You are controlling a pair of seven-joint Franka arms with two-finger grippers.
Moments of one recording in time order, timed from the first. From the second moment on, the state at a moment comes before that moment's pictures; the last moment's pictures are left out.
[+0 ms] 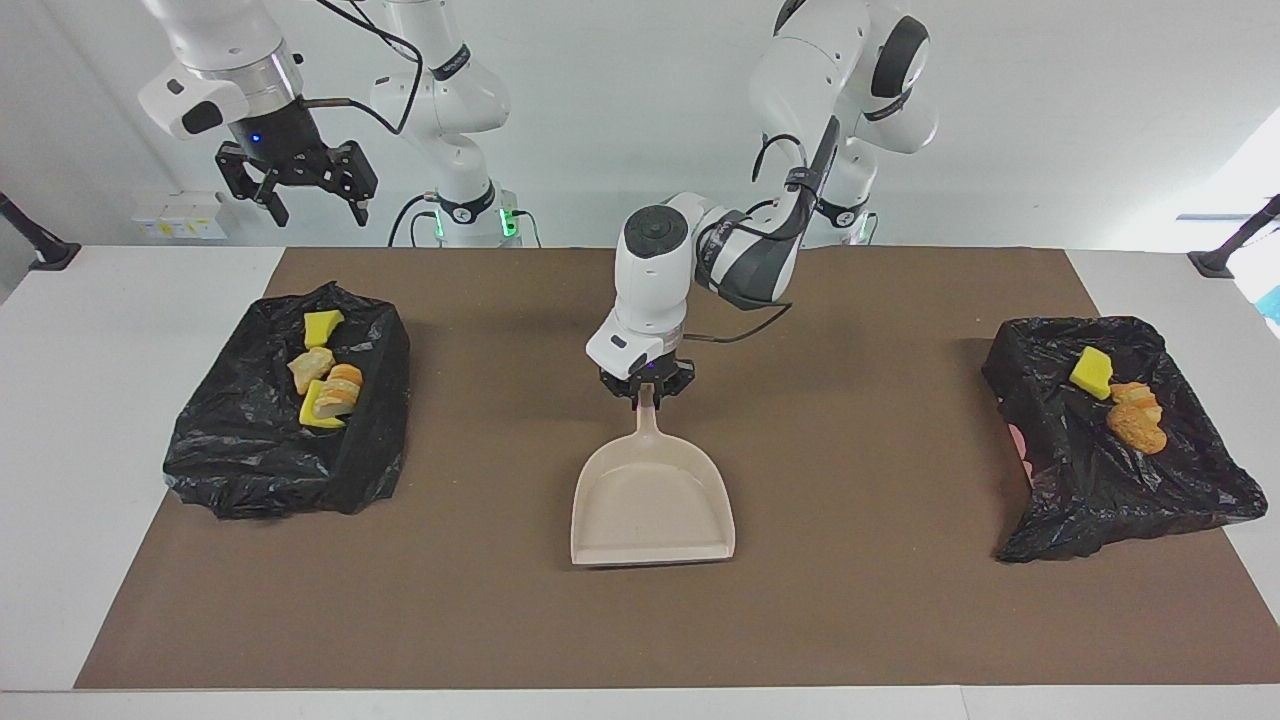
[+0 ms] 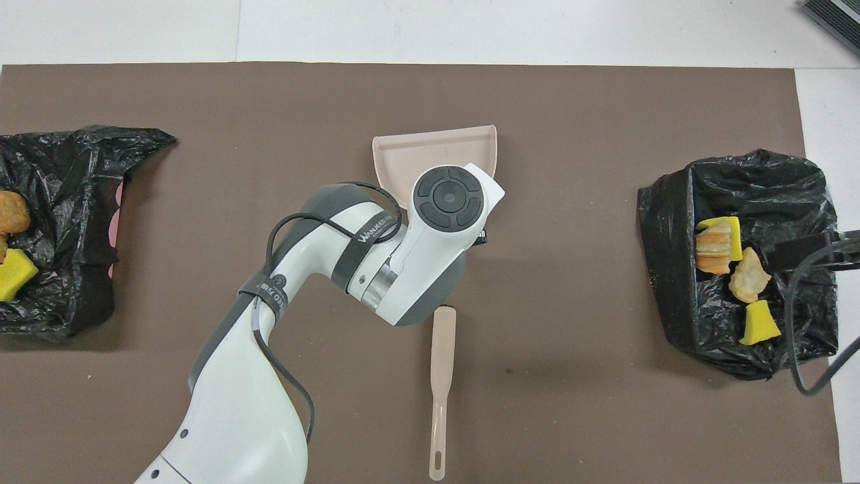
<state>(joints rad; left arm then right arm) -0.72 0.55 0.00 -1.45 0.00 2.05 -0.69 0.06 -0.11 -0.07 -1.59 -0.03 1.46 -0.03</state>
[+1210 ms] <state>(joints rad) -0.39 0.43 0.03 -1.46 0.00 1.94 -0.28 0.06 -0.11 -0.07 -1.59 -0.03 1.46 -0.03</state>
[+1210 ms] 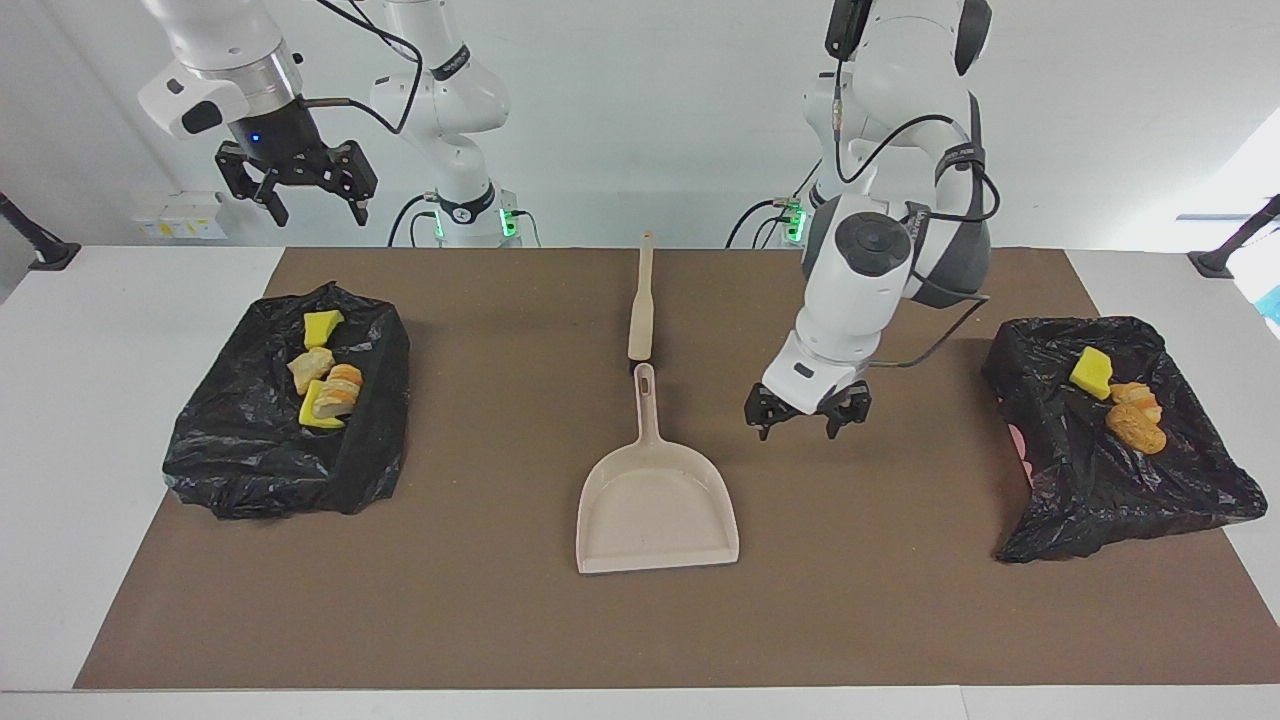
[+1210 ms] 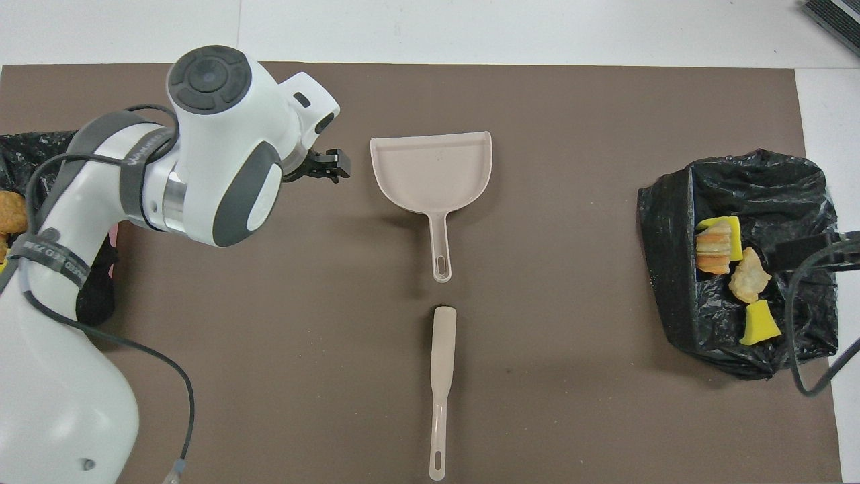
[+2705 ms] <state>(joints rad) -0.05 0.14 0.02 -1.48 -0.01 1.58 0.18 0.06 -0.11 -0.06 -1.59 -0.03 1.46 -0.03</state>
